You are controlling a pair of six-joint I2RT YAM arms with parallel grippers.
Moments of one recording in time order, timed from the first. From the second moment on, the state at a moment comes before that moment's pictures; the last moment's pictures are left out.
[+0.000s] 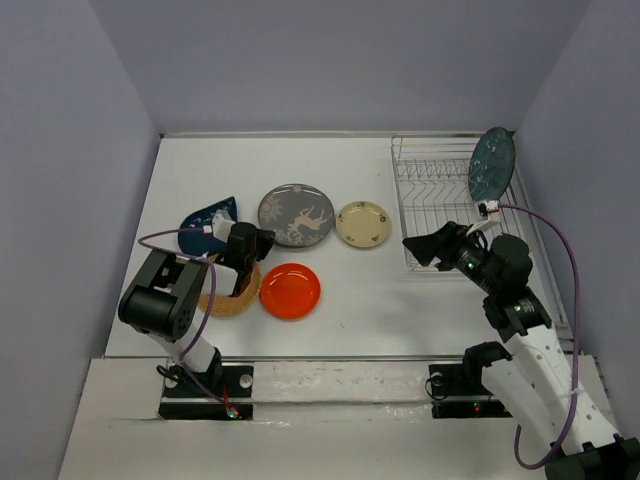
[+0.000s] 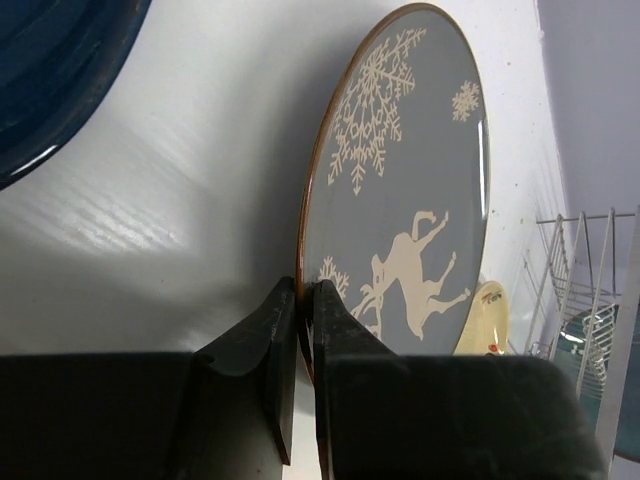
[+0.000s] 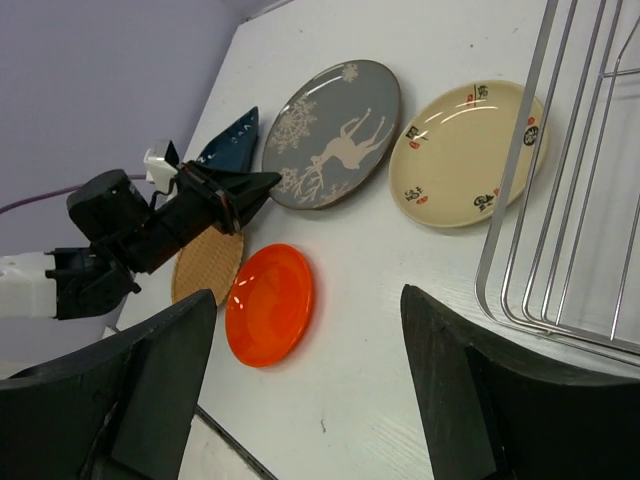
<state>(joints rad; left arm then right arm) -0.33 1.65 0.48 0.66 -0.22 -1.19 0.24 0.60 0.54 -0.09 -0.38 0.65</state>
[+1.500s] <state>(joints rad) -0.33 0.72 0.30 0.36 0.23 -0.99 0.44 1.36 0.83 0.15 -0.55 0.60</state>
